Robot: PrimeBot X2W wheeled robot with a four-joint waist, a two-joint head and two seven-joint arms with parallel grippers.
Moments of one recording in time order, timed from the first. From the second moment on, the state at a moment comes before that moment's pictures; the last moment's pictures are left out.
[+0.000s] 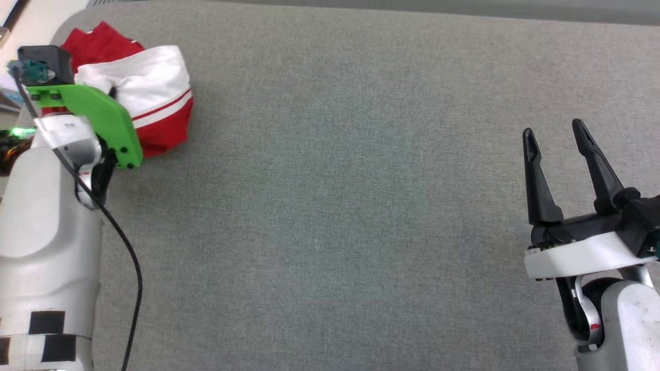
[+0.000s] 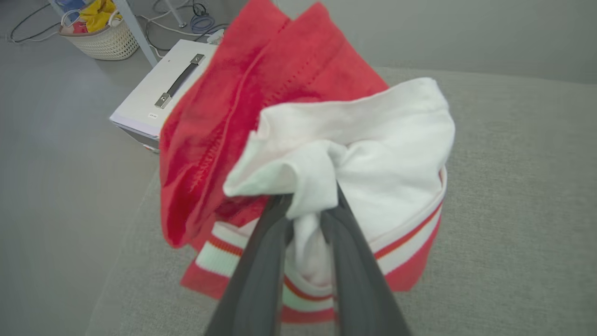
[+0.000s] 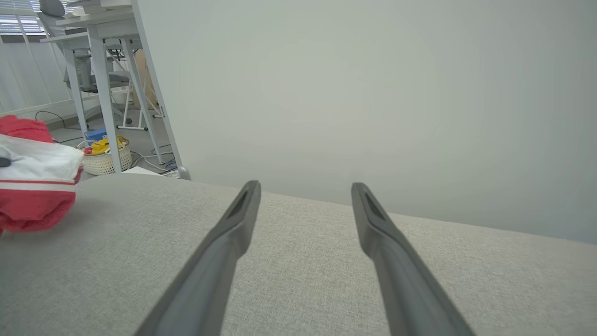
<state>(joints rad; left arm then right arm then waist) -0.78 0.35 -0.04 0.61 -0.28 -0.04 0.36 -0.18 -0.09 0.03 -0.16 0.12 0.13 -0.15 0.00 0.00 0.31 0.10</state>
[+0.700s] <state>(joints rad) -0.46 0.06 -0.37 0.49 -0.35 -0.10 0.16 -0.04 -0.05 -0.07 -0.15 0.12 0.13 -0.12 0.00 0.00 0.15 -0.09</state>
